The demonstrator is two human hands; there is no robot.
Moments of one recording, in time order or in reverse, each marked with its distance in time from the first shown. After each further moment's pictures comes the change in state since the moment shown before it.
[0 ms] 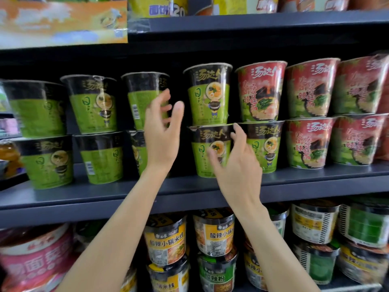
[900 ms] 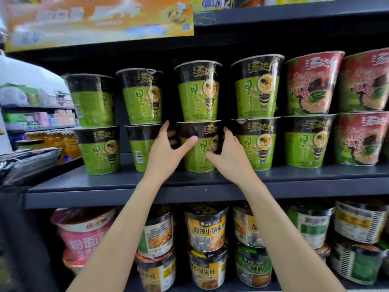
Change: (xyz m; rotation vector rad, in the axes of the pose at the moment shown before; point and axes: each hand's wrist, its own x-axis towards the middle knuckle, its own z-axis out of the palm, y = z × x) left_hand -0.009 -0.059 -0.101 0.224 -0.314 -0.390; right_hand 0.007 -0.078 0.051 0.357 -0.613 0.227
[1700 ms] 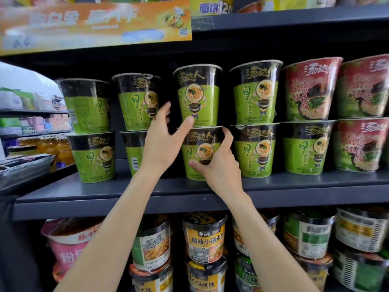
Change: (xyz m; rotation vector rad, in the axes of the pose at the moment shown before) left_hand 0.020 0.027 -0.008 0.001 0.094 0.185; right_hand -0.002 0.001 0.028 -0.070 0.239 0.002
